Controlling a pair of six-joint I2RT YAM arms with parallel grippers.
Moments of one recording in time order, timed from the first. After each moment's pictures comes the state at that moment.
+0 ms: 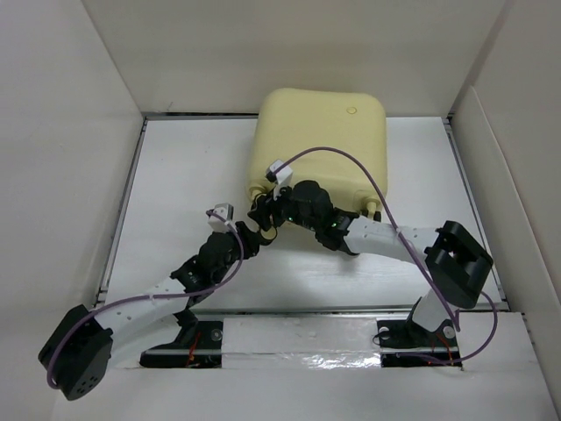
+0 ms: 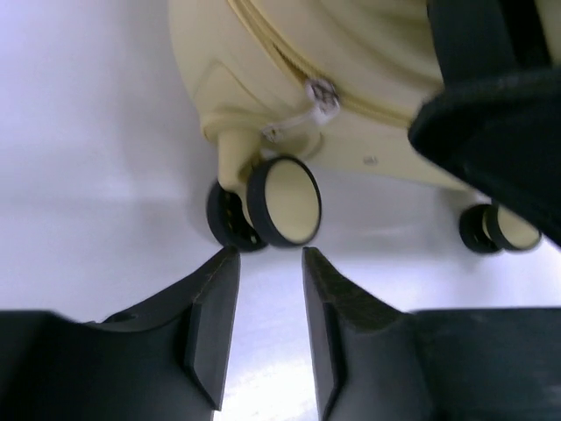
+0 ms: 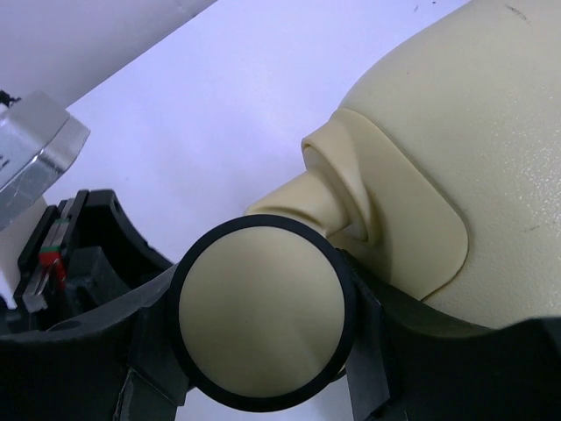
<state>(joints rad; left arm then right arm) -0.74 0.87 0.24 0.22 -0.30 -0.68 0.93 1.63 1.05 0.36 -0.01 0.18</state>
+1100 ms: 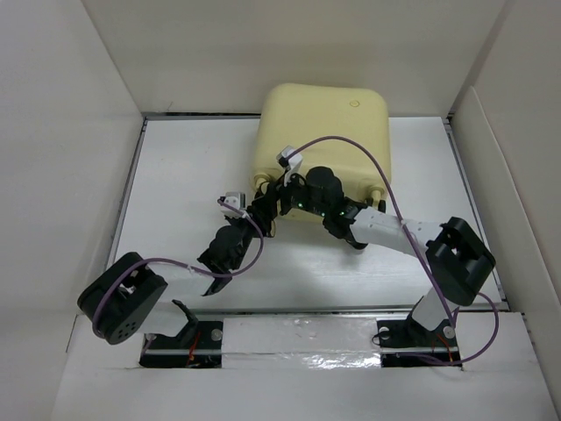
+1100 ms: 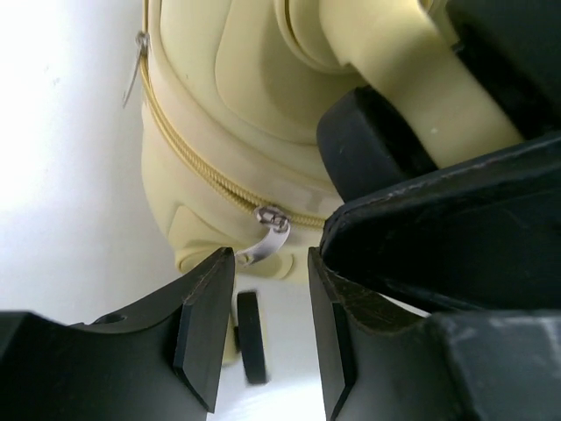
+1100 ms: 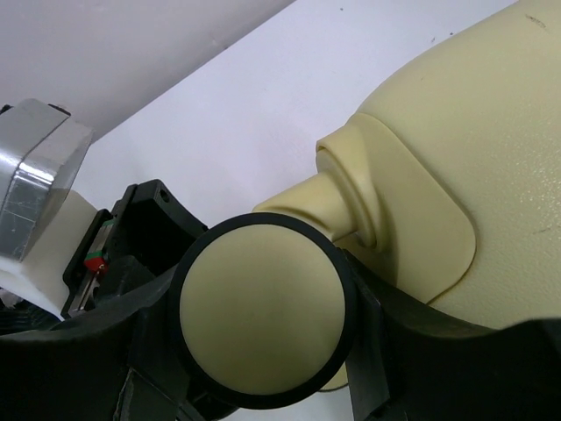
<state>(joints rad) -0.75 1.32 0.27 0.95 -0.41 -0.46 0.83 1.63 1.06 0.42 -0.25 0.24</state>
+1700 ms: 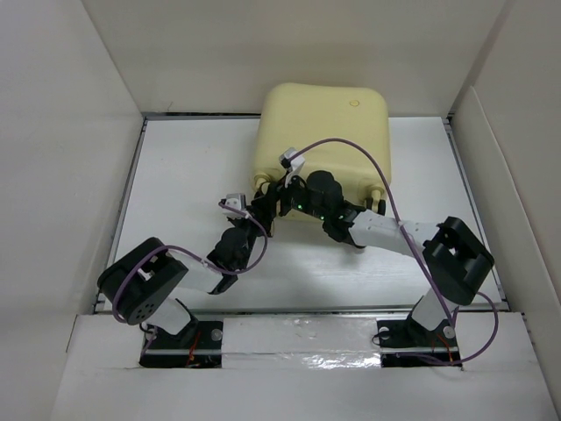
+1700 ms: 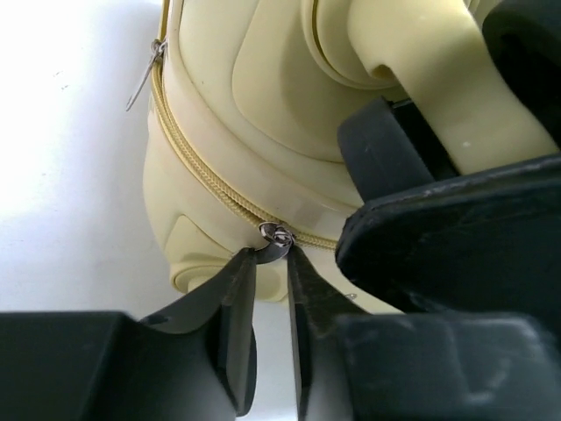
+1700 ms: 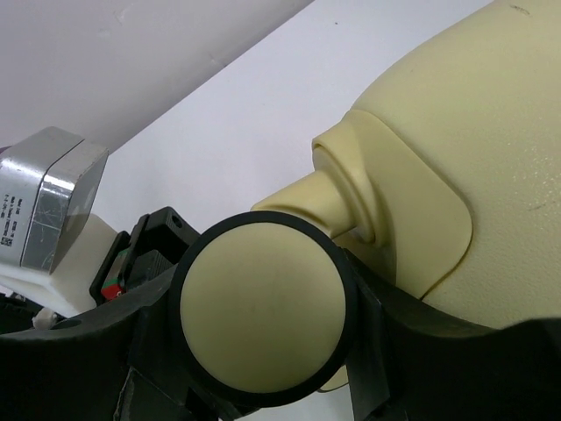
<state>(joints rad) -0.77 1.48 0.28 1.17 -0.52 -0.49 0.84 1.64 1.03 0.51 -0.22 0.29</state>
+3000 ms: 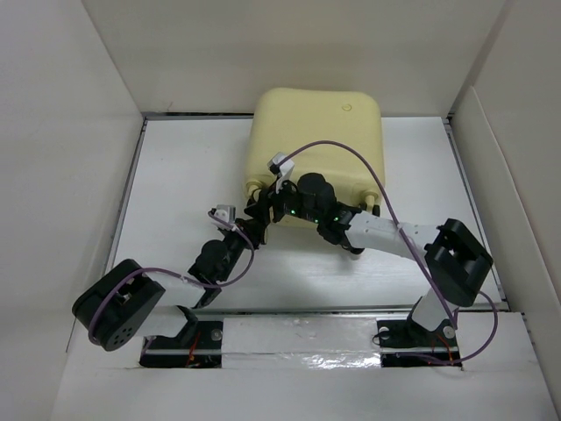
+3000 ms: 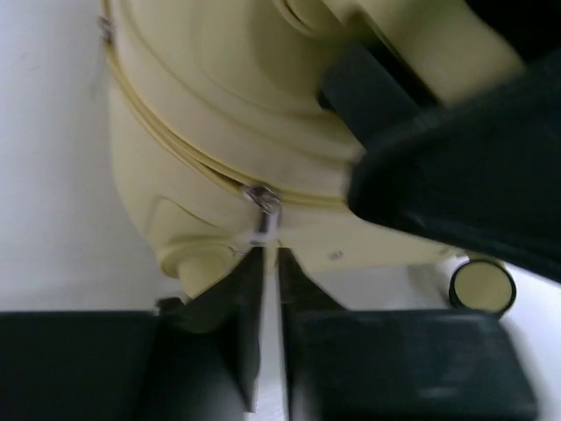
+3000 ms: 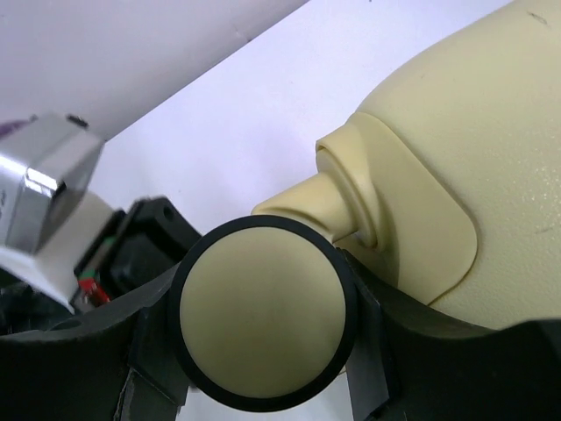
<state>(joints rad) -0.72 1.27 0.10 1.16 -0.30 -0.46 0.89 1.62 1.06 0.41 -0.21 0.26</state>
